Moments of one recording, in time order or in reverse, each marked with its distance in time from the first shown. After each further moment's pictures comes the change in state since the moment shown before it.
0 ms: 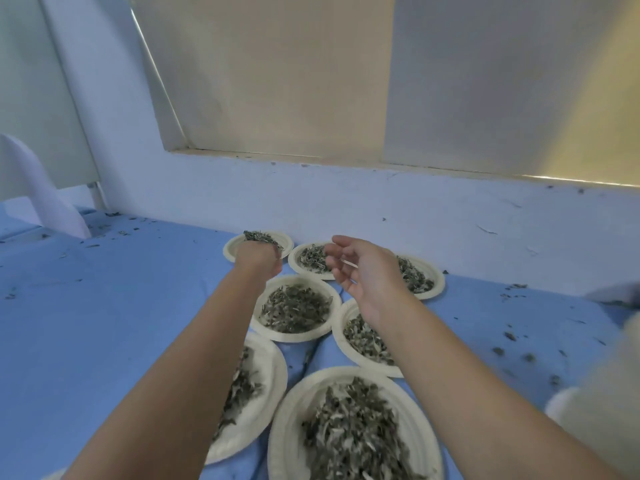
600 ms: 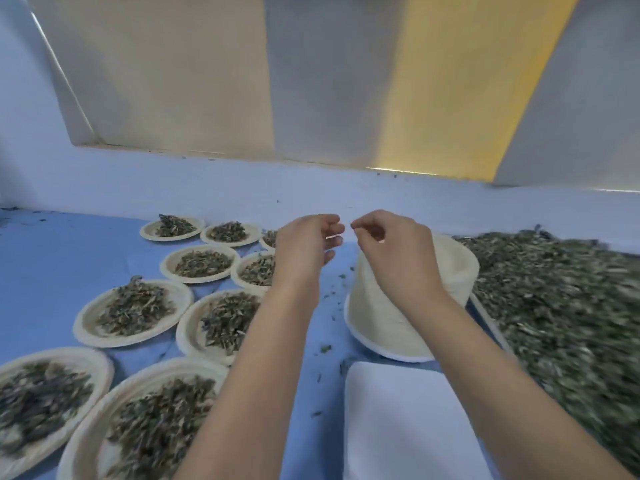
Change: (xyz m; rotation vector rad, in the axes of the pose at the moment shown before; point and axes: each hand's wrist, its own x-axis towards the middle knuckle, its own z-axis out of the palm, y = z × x) left_hand -0.340 0.003 0.081 -0.359 -0.441 0.123; right_hand -0.217 -0.071 -0.155 -1.245 0.390 -0.851
